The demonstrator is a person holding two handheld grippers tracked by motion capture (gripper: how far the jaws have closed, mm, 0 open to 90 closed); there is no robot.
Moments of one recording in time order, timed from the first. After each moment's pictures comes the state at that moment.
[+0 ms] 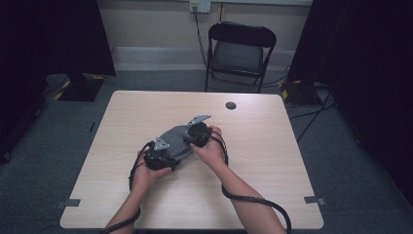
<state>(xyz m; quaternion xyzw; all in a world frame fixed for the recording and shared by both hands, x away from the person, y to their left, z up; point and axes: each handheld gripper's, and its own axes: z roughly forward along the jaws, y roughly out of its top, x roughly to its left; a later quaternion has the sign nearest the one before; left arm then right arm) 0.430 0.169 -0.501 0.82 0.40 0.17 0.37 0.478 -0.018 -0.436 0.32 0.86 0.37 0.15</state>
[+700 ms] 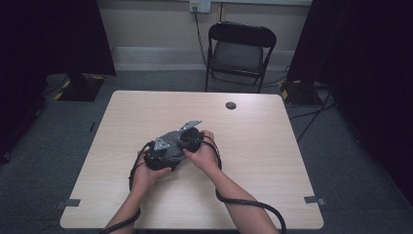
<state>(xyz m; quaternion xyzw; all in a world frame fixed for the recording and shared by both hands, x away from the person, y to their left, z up) 0.430 0.170 -0.501 0.82 0.39 0.17 0.37 0.472 0.002 -0.452 0.30 0.87 0.36 0.15</state>
